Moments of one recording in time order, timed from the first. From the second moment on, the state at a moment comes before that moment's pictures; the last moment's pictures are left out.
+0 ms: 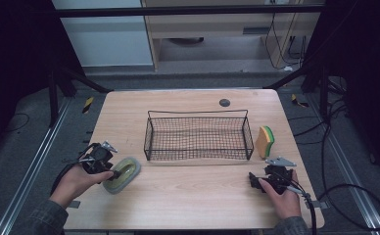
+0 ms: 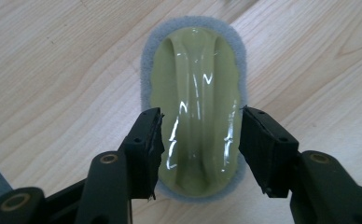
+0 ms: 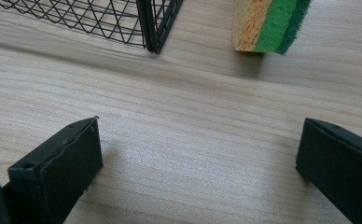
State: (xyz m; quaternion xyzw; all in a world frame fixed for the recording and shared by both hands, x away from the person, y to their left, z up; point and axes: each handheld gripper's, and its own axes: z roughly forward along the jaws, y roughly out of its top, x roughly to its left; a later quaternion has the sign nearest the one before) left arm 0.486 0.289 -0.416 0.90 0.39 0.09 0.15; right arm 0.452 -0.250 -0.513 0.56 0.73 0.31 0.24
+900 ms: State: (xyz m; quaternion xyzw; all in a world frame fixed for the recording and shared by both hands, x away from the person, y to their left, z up) left arm 0.505 0.284 -0.423 0.91 0.37 0.07 0.13; right arm 0.452 -0.250 -0.513 0.56 0.73 0.31 0.24
